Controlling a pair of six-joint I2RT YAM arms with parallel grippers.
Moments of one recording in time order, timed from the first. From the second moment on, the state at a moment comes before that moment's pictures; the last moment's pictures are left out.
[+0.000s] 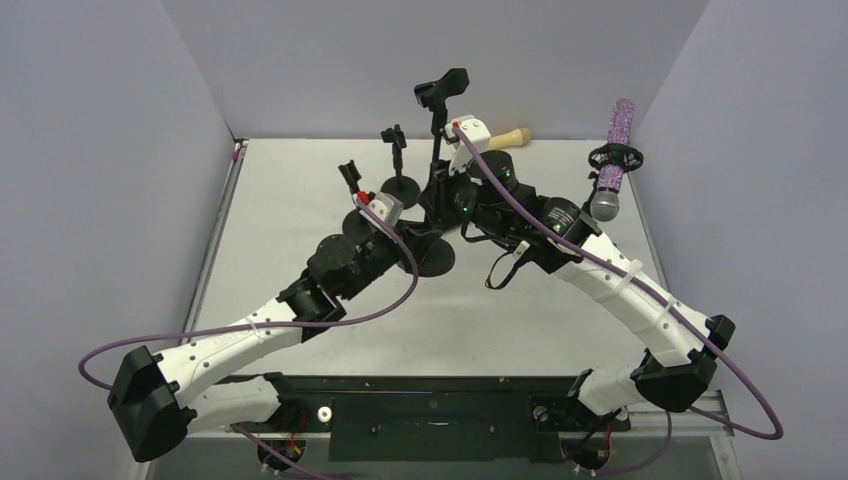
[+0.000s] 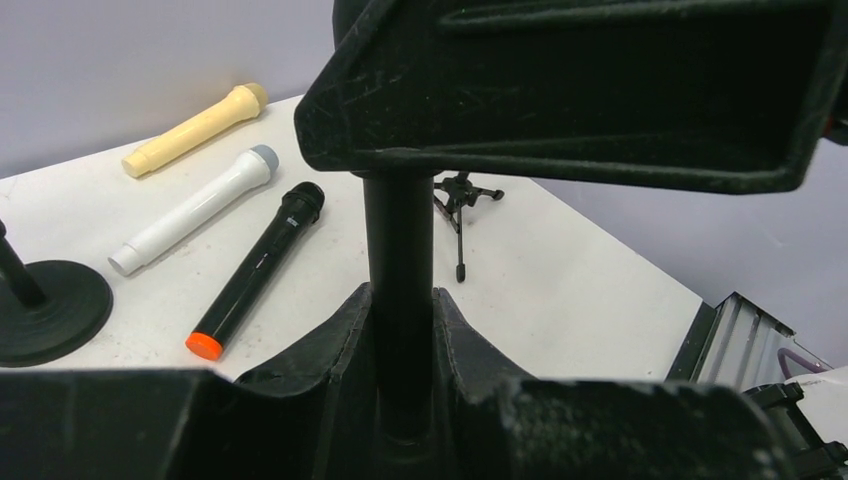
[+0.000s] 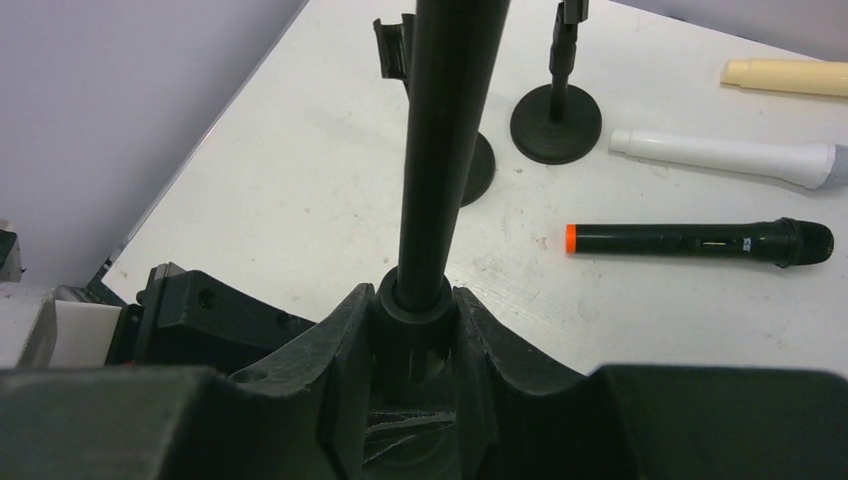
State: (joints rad) left arm -0.88 1.10 0.78 0.40 -0.04 -0.27; right arm 0.89 1.41 1.68 -0.65 0.21 0.32
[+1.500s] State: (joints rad) left arm -0.88 1.05 0.82 0.37 0.04 -0.26; right arm 0.91 1.32 1.66 -0.55 0.15 0.28
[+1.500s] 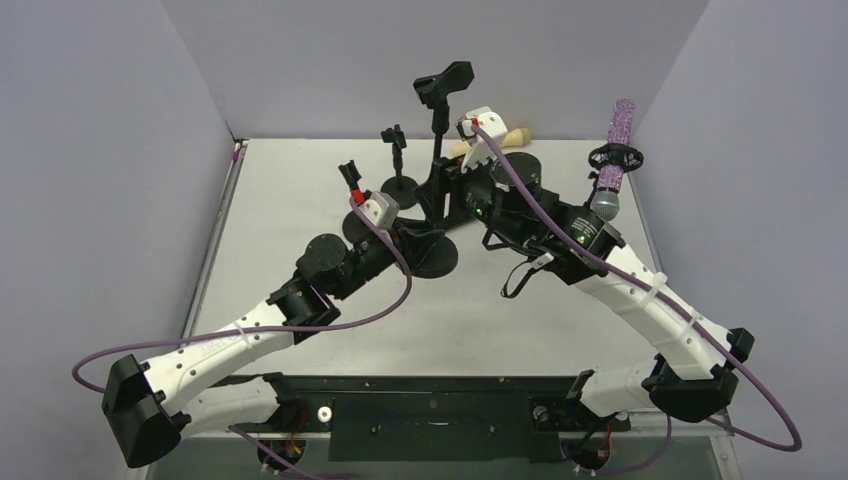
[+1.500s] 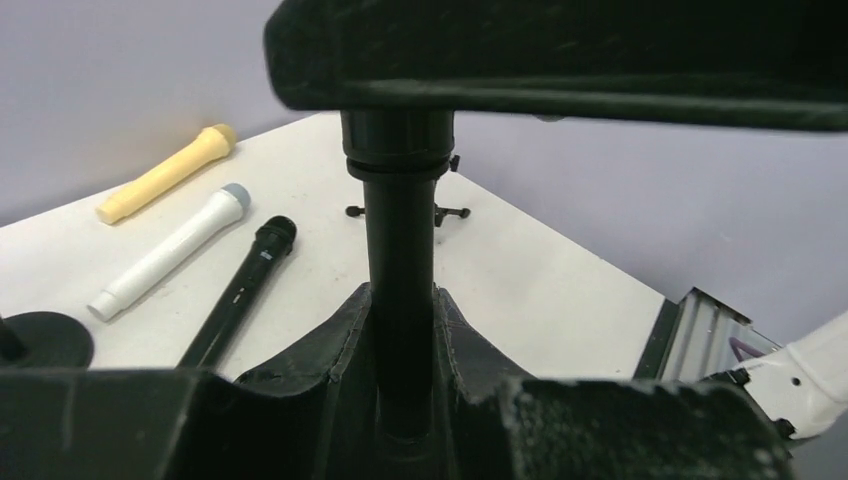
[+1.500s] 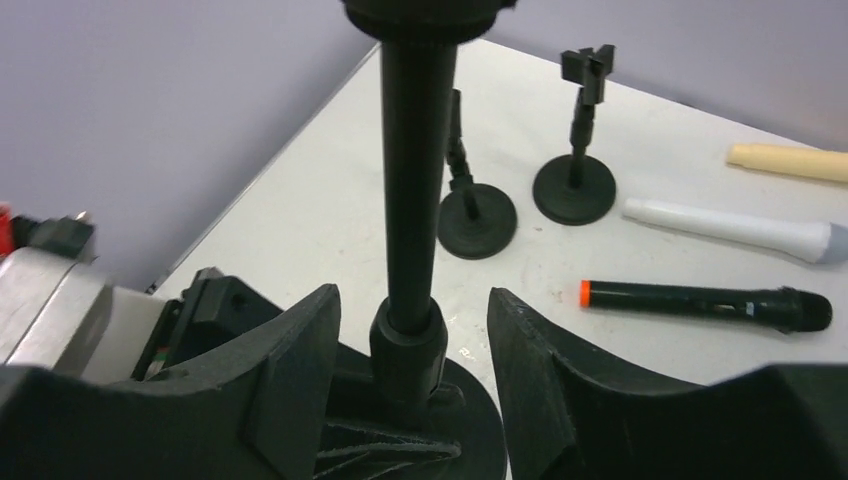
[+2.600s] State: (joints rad) left arm -0.83 1.03 0.80 0.46 0.30 -0.38; right arm 0.67 1.30 1.54 -0.36 -0.64 0.25
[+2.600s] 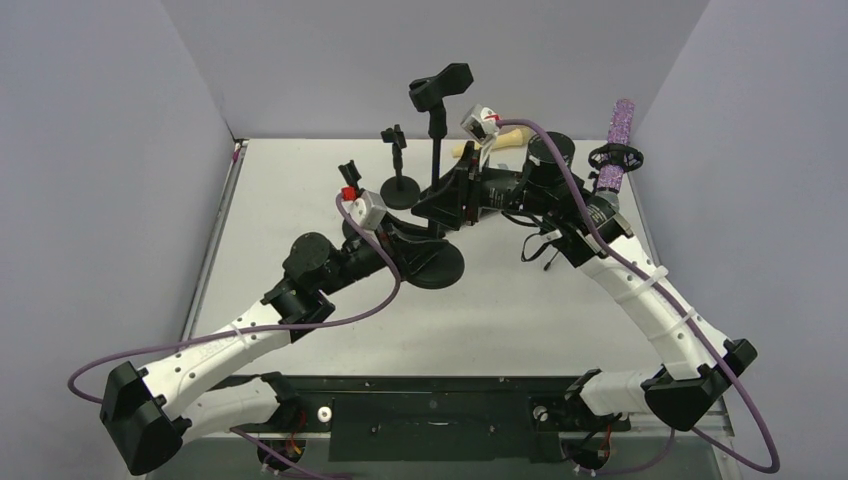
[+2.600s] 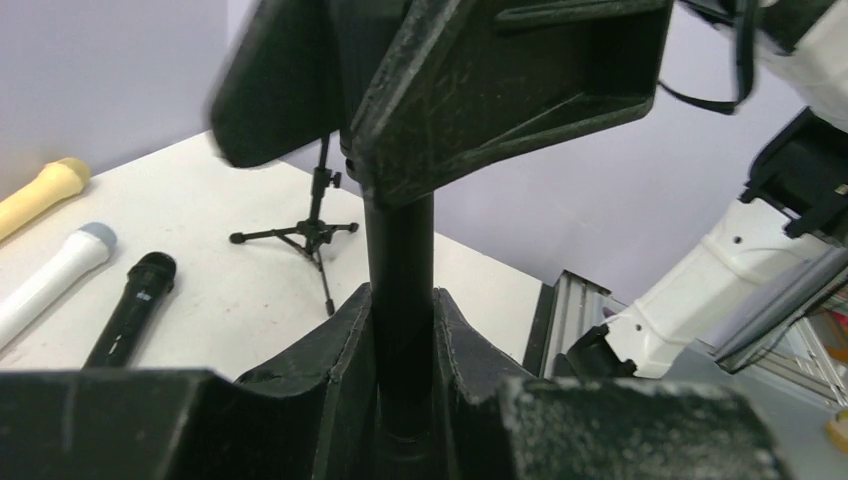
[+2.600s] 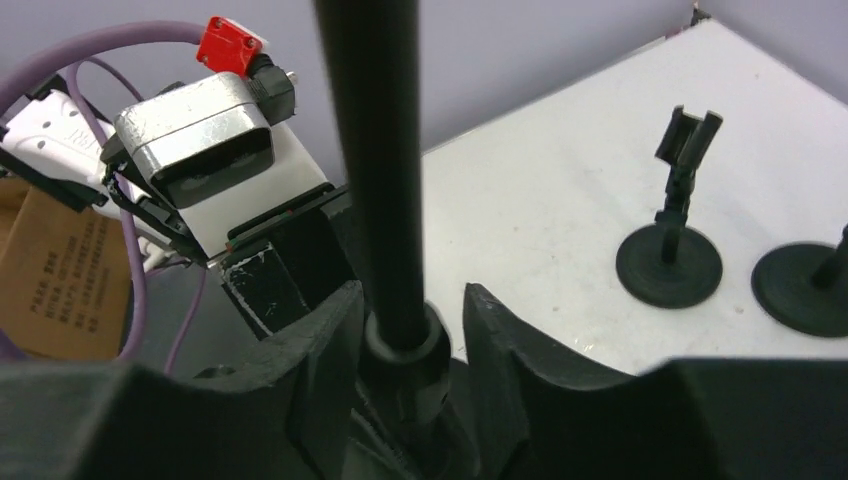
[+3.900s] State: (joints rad) left arm -0.89 1.13 0.53 0.54 -0.01 -0.07; right arm 0.85 1.34 2.02 -0.70 0.45 0.24
